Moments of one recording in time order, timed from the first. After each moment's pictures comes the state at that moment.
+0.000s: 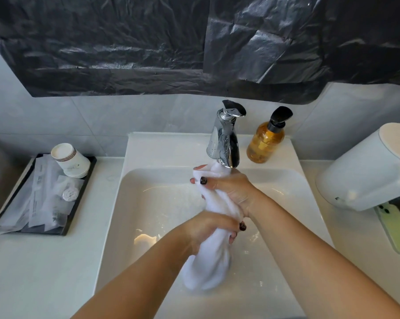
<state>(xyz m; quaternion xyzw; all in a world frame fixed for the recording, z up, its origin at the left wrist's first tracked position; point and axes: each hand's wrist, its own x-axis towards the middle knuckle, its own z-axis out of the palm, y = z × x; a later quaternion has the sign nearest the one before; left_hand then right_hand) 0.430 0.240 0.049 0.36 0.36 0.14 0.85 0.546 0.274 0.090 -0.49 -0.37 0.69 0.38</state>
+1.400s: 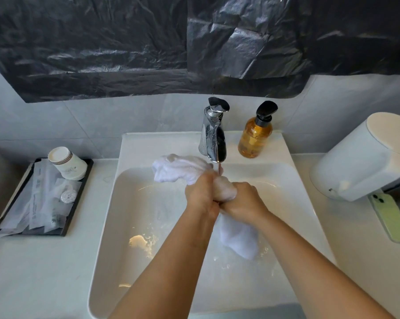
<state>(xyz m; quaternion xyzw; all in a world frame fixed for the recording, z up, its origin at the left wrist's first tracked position) 0.483 0.271 0.070 0.03 0.51 0.47 0.72 0.583 0.245 0.055 -0.75 -0.55 0.33 0.12</state>
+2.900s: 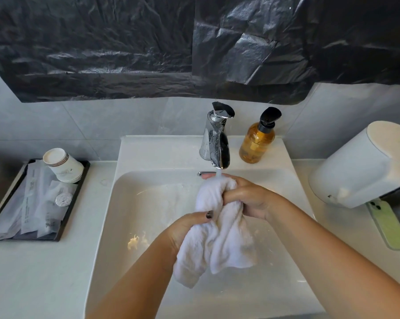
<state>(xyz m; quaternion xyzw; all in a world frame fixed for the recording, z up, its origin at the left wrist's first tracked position) 0.413 0.237 0.034 0.22 0.26 0.17 0.93 0.593 0.272 0.076 -0.47 -0.41 0.73 0.26</state>
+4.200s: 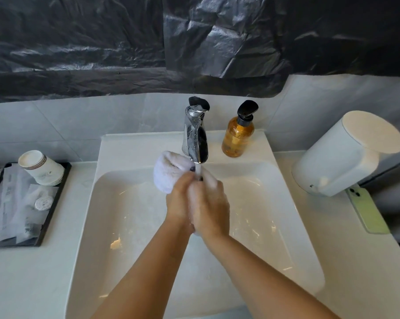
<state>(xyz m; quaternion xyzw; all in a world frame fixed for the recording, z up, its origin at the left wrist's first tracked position) 0.467 0.266 0.020 0.15 0.45 0.40 0.79 0.521 0.219 0.072 -0.73 -0.43 0.31 0.43</state>
